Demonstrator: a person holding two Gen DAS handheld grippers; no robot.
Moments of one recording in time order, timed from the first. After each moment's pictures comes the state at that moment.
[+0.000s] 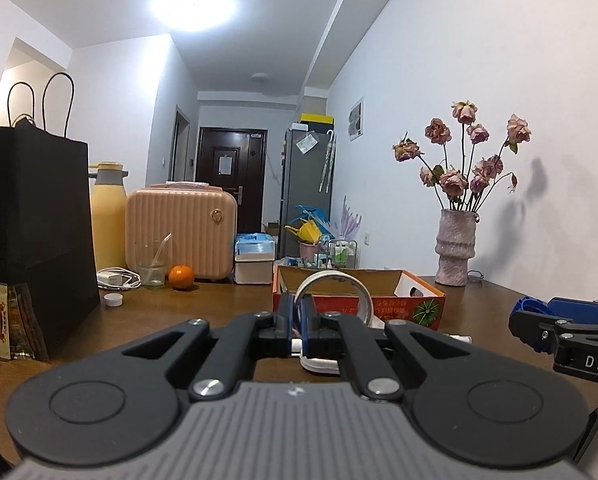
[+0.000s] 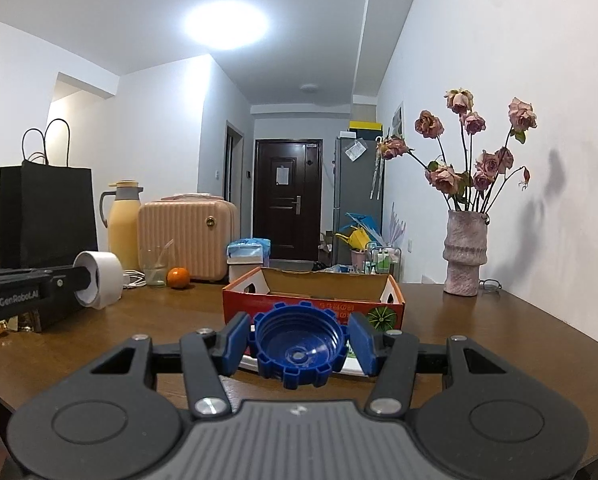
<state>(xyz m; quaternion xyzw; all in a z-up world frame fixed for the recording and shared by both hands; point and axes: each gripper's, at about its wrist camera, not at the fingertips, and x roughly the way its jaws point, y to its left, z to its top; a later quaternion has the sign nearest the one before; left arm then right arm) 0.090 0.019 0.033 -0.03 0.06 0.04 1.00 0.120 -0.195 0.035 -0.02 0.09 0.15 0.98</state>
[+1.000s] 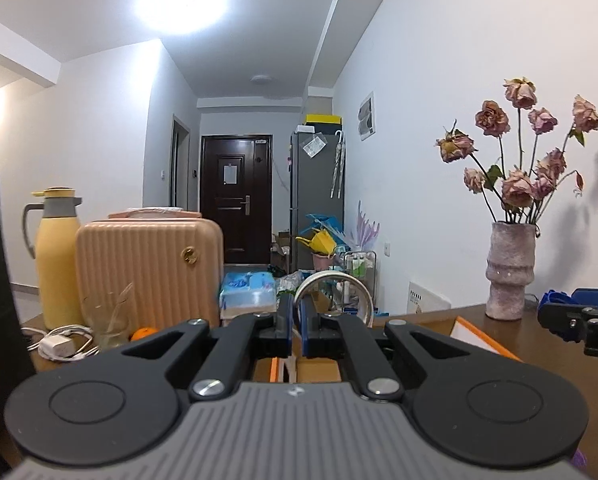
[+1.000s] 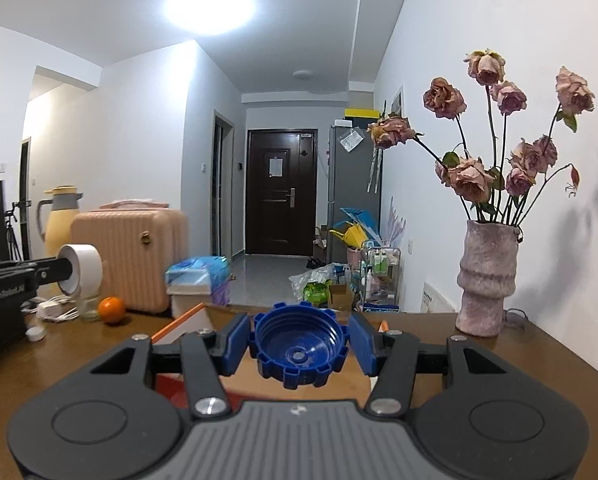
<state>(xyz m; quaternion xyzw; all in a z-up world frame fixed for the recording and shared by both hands) 0.348 0.037 0.065 0.00 0.05 0.06 1.00 0.380 -0.199 0.068 -0.02 0.10 0.15 0.98</state>
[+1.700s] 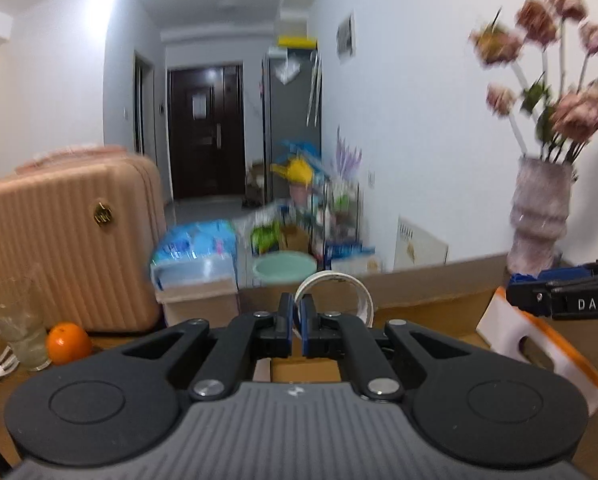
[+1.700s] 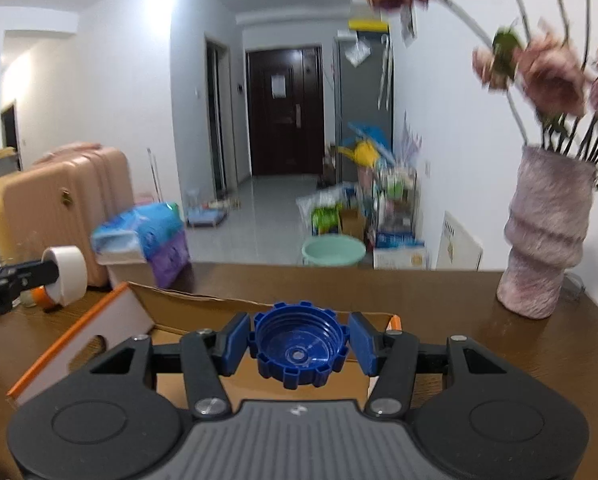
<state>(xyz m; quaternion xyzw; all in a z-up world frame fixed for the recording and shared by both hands) 0.548 0.052 0.037 0.01 0.19 0.02 0.98 0.611 -0.198 0.041 -0.01 0.25 0.17 0.95</state>
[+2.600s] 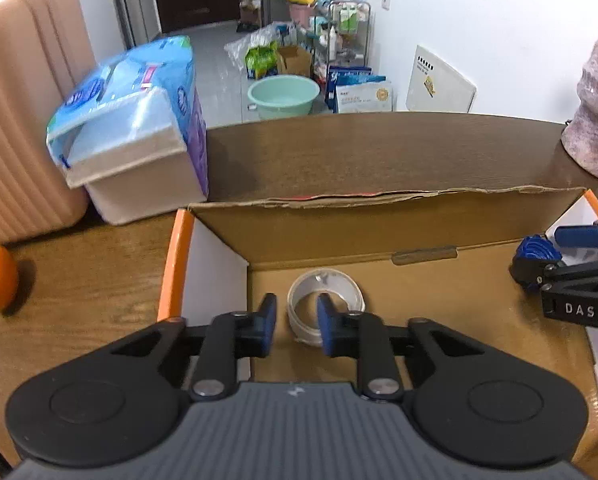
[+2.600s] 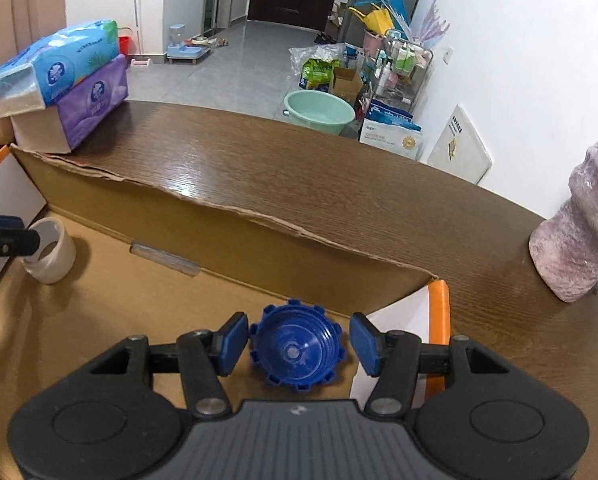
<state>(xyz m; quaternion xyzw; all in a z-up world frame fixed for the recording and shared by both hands) 0.686 0.059 -0.024 0.00 0.46 0.02 0.89 0.734 -0.138 -0.033 -0.15 0.45 0.12 0.87</state>
